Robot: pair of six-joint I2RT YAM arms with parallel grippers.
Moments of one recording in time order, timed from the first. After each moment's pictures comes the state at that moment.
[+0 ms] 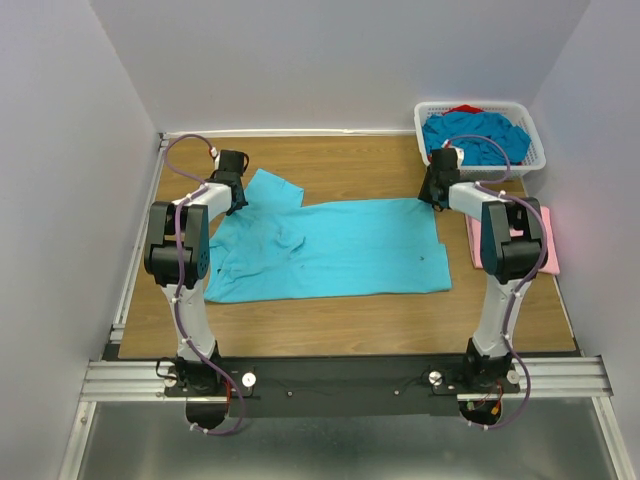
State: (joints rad) left arm -0.09 2.02 1.35 -0.24 -0.30 -0.28; right arm 0.13 2.04 1.34 -0.10 0.25 0.34
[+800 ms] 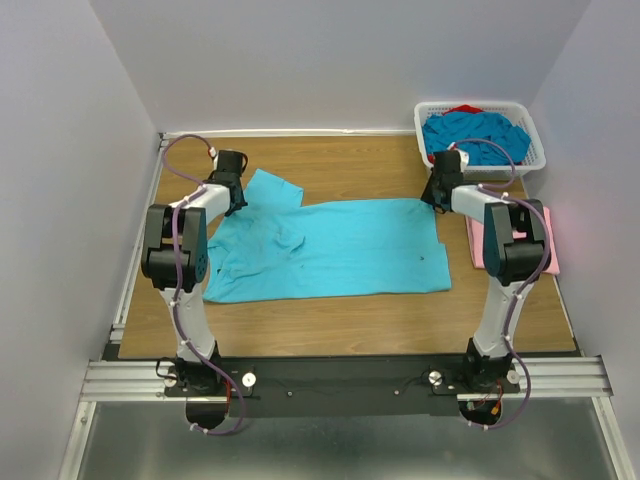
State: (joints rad) left arm -0.09 1.99 1.32 -0.23 -0.29 -0.28; right arm 0.11 2.04 1.31 -0.06 0.22 0.43
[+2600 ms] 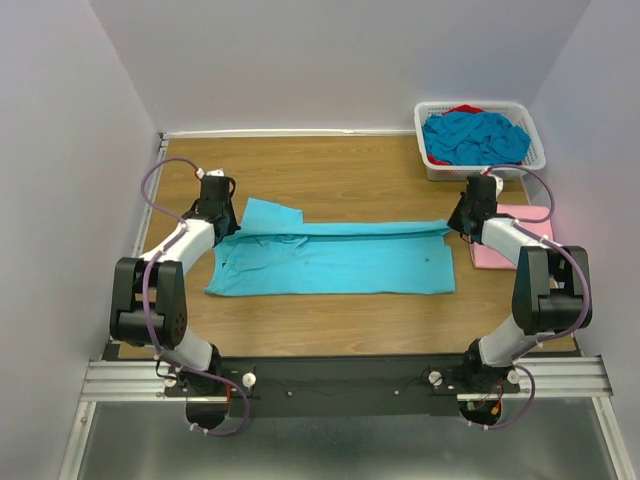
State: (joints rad) left arm -0.09 1.55 0.92 -0.22 -0.19 -0.28; right arm 0.00 1.61 0.89 -0.07 0.18 0.40
